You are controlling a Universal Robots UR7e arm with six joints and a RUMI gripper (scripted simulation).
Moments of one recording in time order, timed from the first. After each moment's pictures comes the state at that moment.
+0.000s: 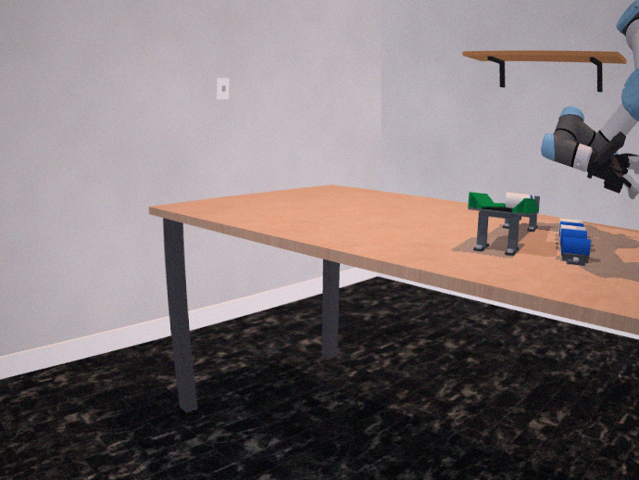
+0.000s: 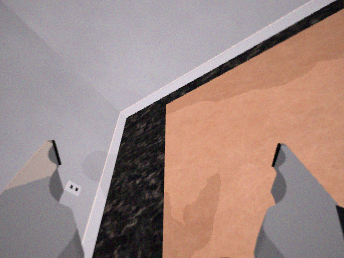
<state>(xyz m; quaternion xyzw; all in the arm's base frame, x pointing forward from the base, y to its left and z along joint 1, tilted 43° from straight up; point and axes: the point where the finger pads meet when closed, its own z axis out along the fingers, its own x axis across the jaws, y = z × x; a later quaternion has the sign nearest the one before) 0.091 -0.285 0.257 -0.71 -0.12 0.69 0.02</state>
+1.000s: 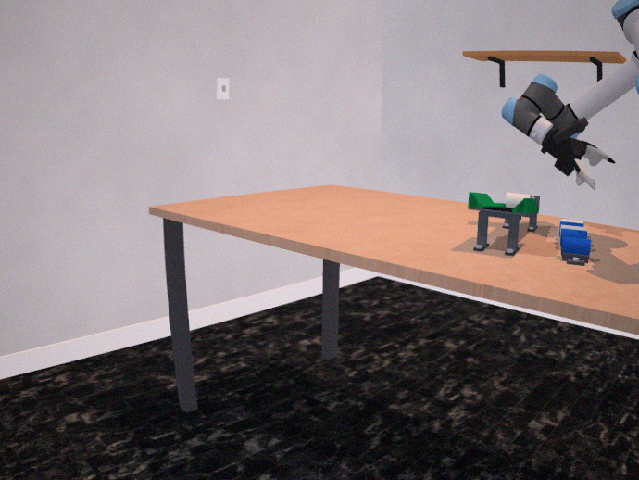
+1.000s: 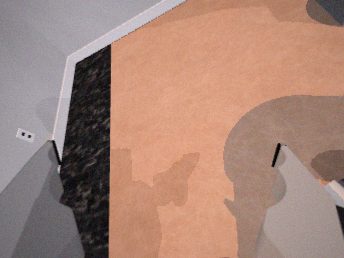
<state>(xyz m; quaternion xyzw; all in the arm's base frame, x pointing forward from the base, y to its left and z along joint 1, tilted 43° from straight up) 0.236 -0.256 0.210 -0.77 -0.22 0.60 -0.03</state>
